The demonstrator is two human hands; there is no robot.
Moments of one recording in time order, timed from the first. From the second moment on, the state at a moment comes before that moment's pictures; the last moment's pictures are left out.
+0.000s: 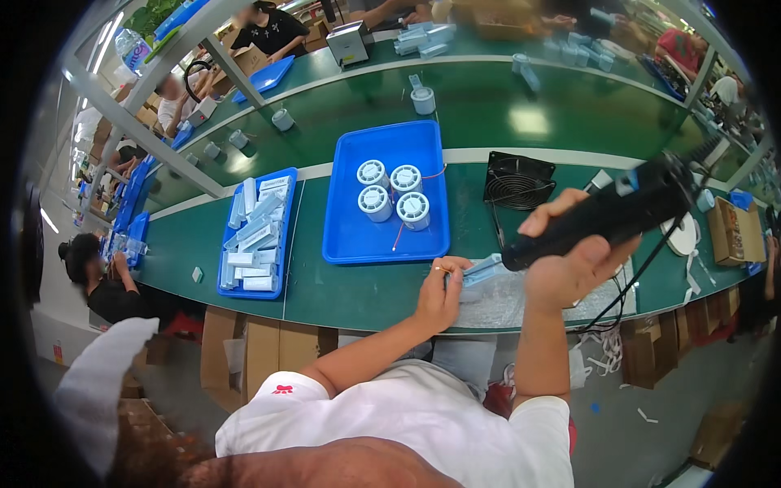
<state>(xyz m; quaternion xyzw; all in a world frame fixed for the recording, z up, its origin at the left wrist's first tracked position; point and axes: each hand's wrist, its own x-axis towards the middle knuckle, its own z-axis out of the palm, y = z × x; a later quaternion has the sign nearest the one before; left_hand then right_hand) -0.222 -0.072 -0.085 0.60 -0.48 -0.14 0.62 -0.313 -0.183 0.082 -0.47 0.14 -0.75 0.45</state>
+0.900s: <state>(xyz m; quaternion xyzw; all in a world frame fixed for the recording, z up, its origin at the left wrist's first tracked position) -0.221 -0.077 -0.094 0.61 -0.53 -0.07 0.58 -0.379 -0.245 0.098 -0.63 0.16 -0.71 0.27</state>
